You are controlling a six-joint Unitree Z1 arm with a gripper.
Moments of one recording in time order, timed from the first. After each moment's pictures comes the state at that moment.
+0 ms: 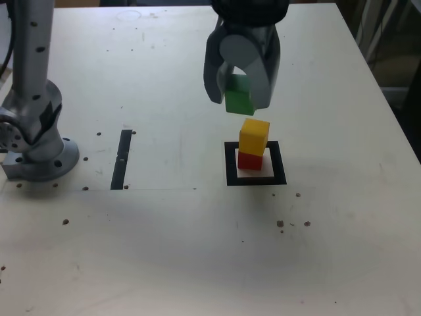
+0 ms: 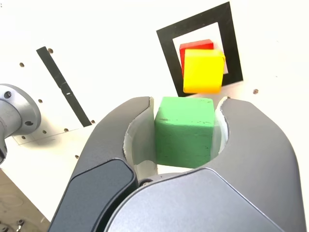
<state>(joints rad) -0.17 1.97 -1.90 1.62 0.13 0.10</state>
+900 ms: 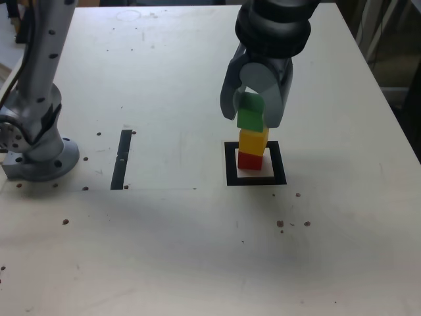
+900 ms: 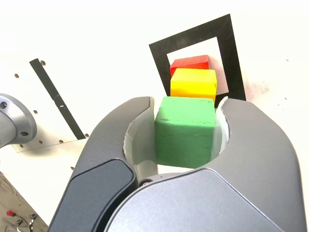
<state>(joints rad) -0.15 2.08 -1.93 1.61 0.15 0.12</state>
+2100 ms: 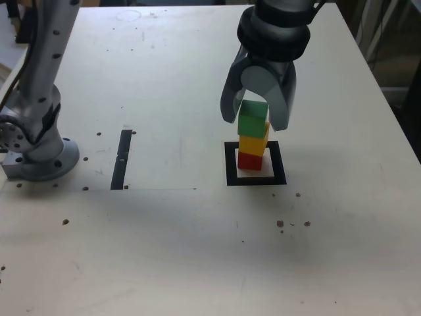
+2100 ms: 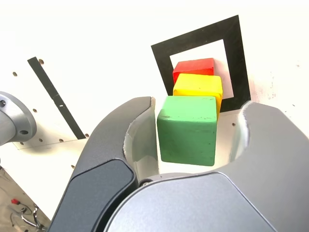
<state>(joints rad) -0.12 2.10 -1.91 1.59 0.12 0.14</state>
